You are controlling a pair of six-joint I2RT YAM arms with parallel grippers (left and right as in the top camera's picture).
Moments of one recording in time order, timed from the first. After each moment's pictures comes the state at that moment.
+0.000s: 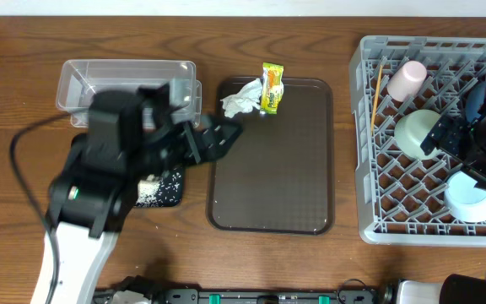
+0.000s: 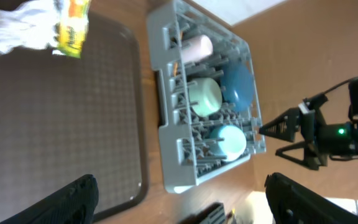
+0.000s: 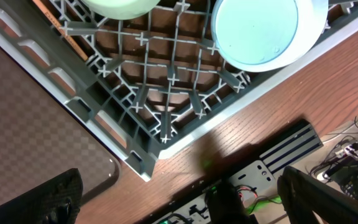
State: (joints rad) left arm -0.26 1.12 1.27 -0.80 0.63 -0.66; right arm -0.23 1.53 1.69 -1.68 0.08 0.47
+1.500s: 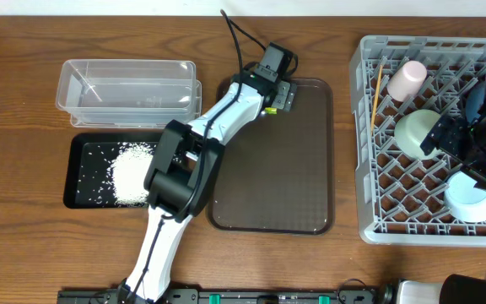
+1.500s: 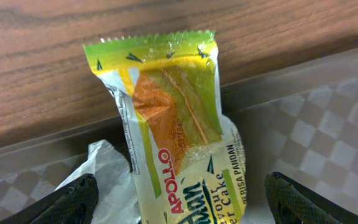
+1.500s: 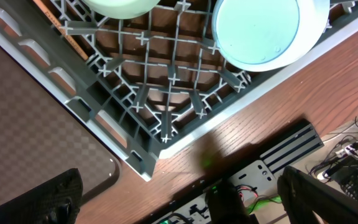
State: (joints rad) left arm -0.52 2.35 1.82 -0.46 -0.11 -0.17; right arm -0.23 1.53 1.68 -1.68 0.07 0.47
